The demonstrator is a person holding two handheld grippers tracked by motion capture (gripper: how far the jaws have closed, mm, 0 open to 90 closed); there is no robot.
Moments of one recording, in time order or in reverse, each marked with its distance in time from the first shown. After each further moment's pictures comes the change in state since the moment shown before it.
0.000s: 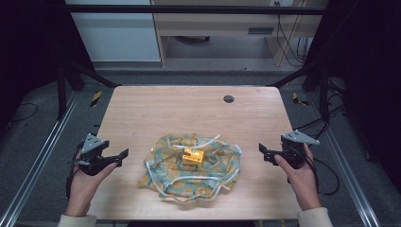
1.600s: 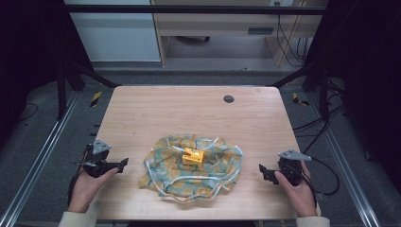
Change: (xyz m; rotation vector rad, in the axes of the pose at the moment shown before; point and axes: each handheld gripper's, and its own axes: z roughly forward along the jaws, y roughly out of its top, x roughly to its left) left arm 0.014 -0.029 0.030 0.190 0.048 0.084; right arm 0.001 -0.064 0.010 0.182 -0.017 -0.010
